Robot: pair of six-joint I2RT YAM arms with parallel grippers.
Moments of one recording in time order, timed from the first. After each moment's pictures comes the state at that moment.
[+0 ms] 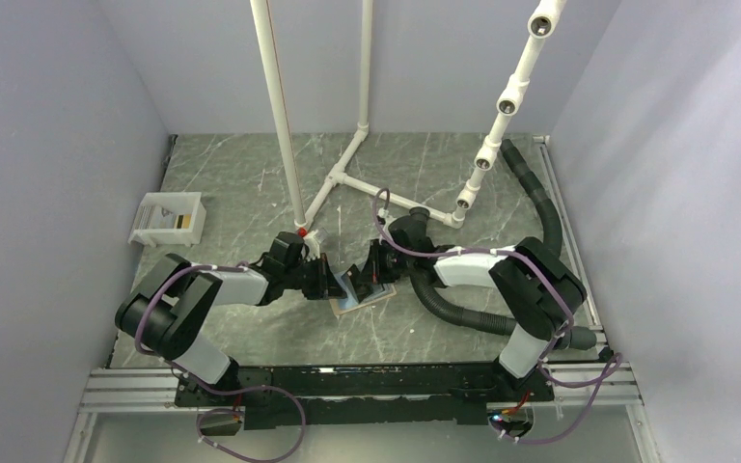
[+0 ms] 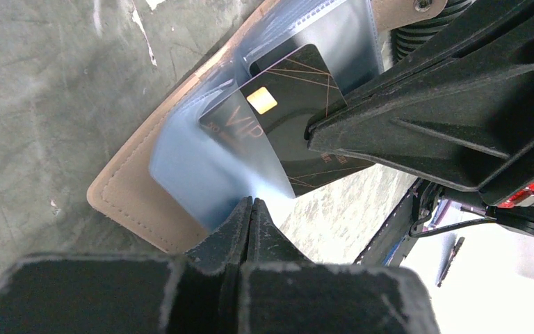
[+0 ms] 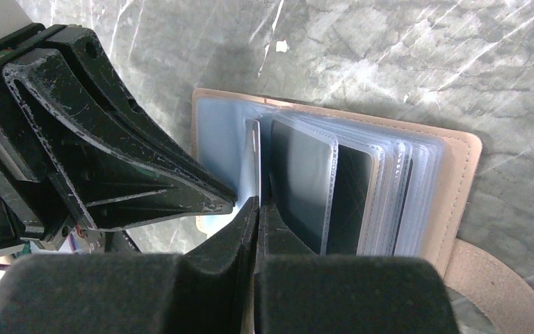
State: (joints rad) left arm -0.52 1.55 0.49 0.30 0.53 -0.68; right arm 0.71 1.70 0.77 0.20 -0.37 0.65
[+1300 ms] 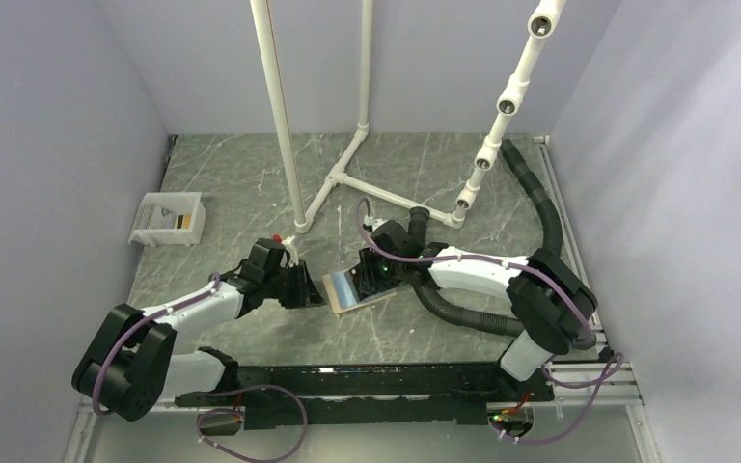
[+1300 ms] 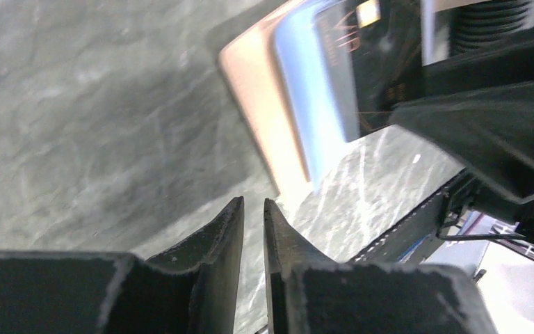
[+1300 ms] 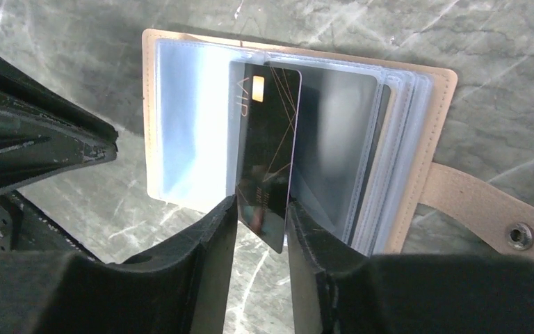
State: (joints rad) left arm -0.47 1.23 0.44 -0.06 0.40 -0.65; right arm 0.83 1.61 0.88 -0.15 -0.13 0.51
